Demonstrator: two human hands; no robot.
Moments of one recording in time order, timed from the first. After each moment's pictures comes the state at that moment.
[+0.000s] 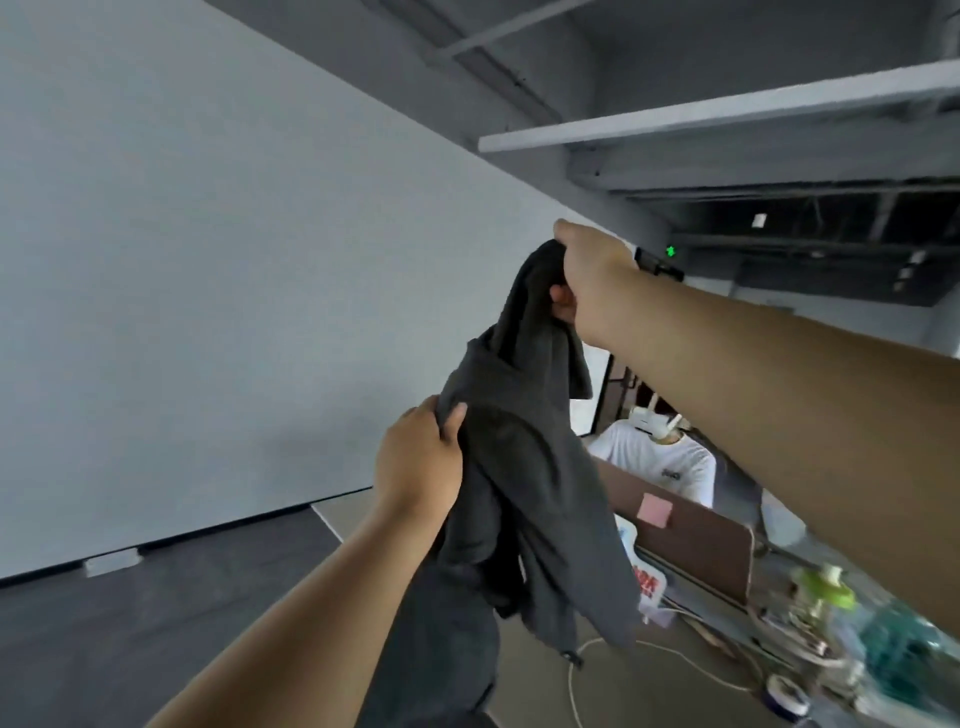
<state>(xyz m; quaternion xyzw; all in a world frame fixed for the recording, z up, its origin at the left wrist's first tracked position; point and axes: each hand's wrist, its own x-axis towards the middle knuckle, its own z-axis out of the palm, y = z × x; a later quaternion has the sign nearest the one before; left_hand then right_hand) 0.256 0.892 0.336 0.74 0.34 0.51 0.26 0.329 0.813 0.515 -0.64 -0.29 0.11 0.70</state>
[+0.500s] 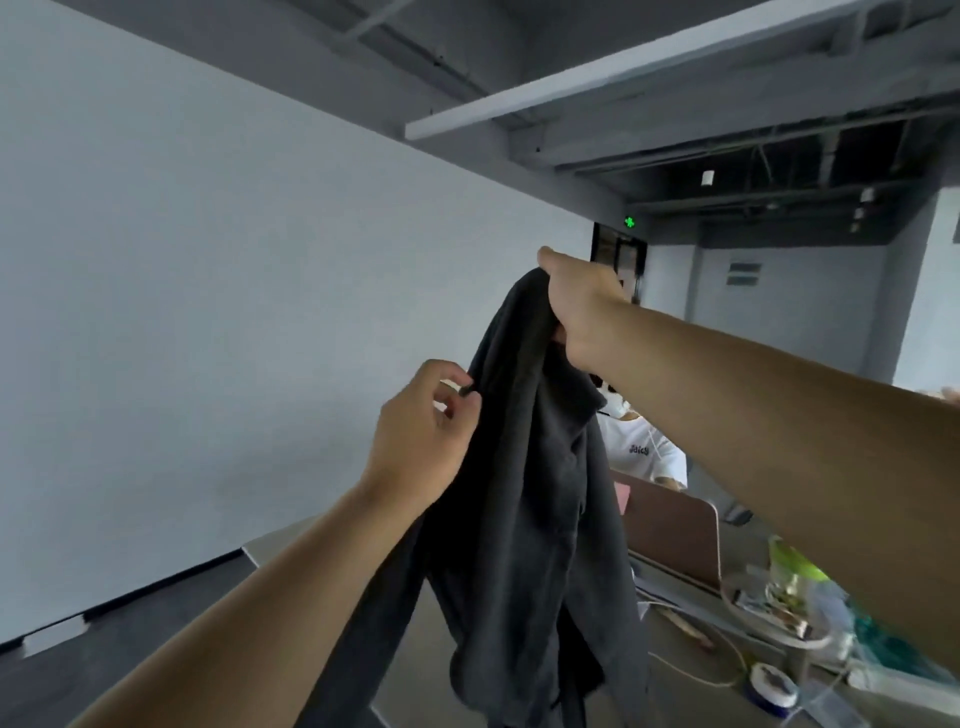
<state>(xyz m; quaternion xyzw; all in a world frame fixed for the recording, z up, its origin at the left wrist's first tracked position) 0.434 0.844 0.358 0.77 0.18 0.51 0.33 0.553 0.779 0.478 -0.64 -0.30 0.07 0.71</state>
